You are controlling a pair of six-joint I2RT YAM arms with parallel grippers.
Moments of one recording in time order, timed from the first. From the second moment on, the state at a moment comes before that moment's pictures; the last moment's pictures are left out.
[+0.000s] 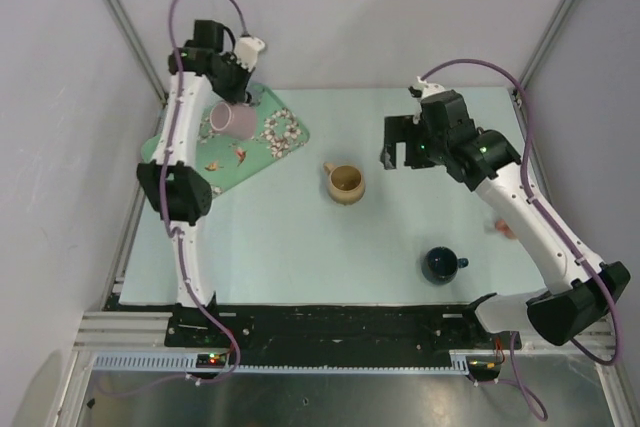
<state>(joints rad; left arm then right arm) -0.10 2.24 2.46 -1.15 0.17 0.57 0.49 1.33 1.47 -0.88 0.13 0.32</state>
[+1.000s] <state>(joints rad) -0.21 1.81 2.57 -1.06 1.10 -0.03 0.58 1.51 1.46 0.13 -0.61 0.58</state>
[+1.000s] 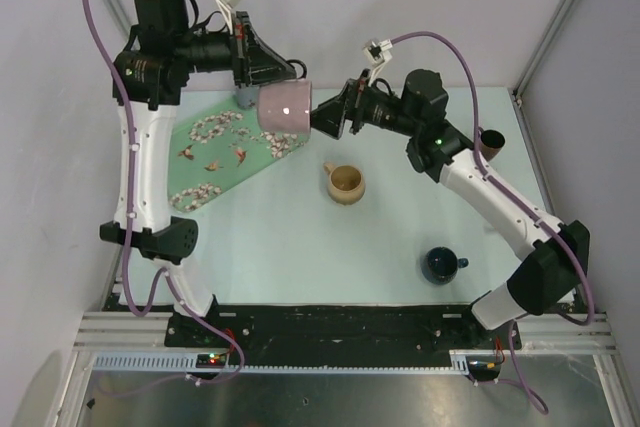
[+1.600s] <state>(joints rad) -0.24 1.79 2.49 -1.01 1.07 0.01 0.61 1.62 1.55 0.20 -0.68 0.72</state>
